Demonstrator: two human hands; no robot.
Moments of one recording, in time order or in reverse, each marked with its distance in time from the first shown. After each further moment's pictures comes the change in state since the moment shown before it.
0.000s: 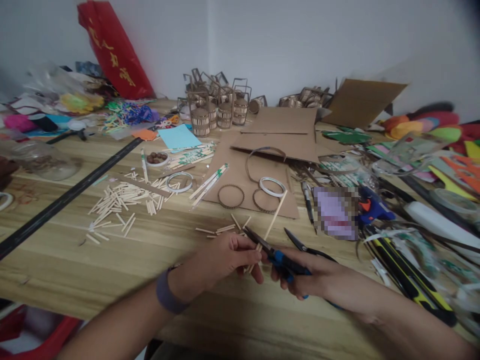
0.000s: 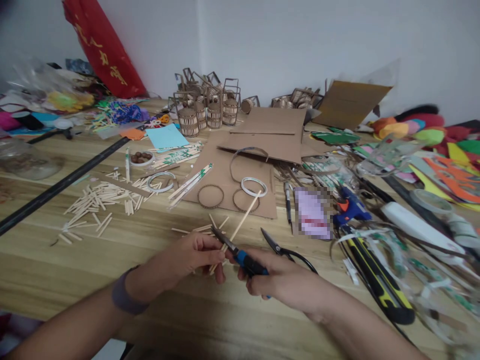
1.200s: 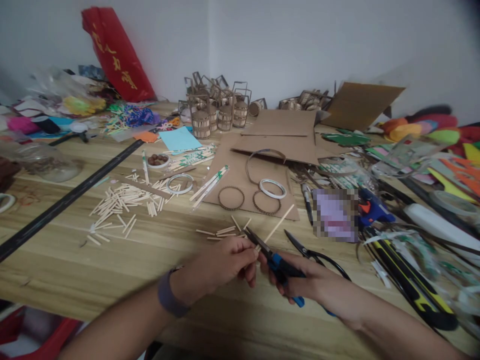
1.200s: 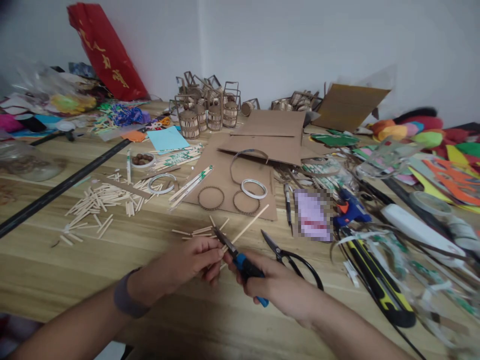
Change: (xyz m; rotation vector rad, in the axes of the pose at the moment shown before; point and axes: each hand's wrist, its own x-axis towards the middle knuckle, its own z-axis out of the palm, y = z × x) left_hand 0.000 -0.001 0.007 0.014 0.034 0.003; right_hand 0.007 0.007 0.012 0.133 0.023 -0.083
